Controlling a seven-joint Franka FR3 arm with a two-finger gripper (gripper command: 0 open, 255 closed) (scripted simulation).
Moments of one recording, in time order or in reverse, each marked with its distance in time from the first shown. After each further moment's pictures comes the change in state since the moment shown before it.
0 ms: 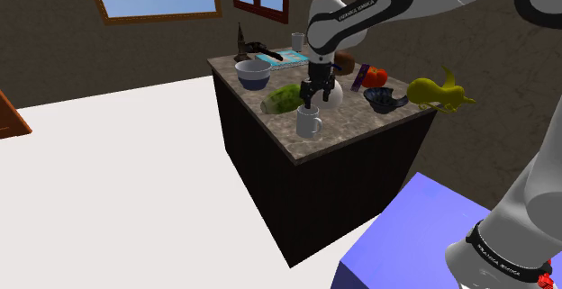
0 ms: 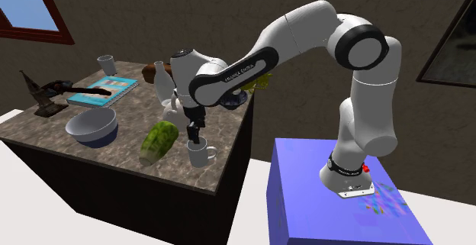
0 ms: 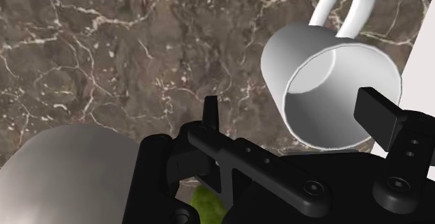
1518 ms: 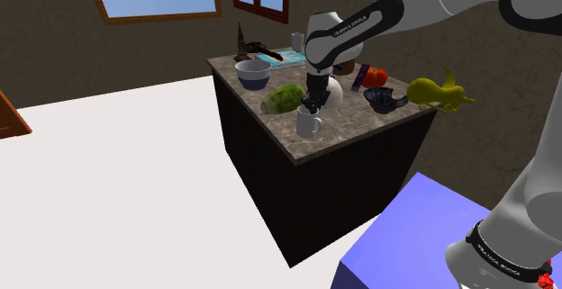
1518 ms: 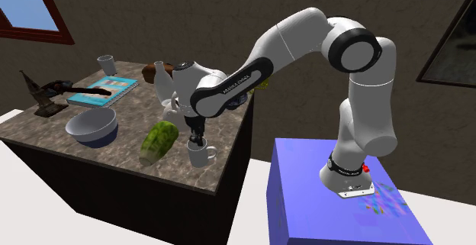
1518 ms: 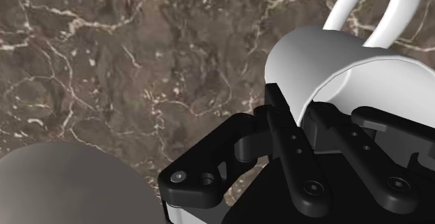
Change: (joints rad) arm 0.000 0.048 0.001 -0.039 0.004 0.089 0.000
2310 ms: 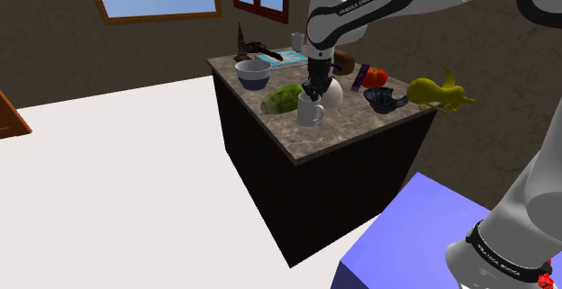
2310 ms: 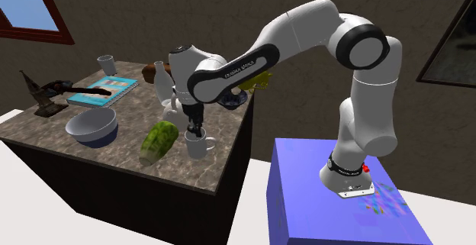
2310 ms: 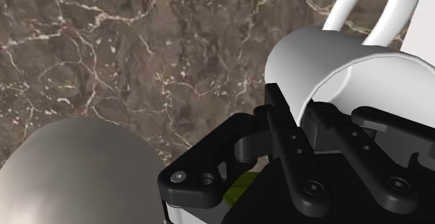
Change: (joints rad) arm 0.001 -0.055 0.000 0.064 -0.002 -0.120 0.002
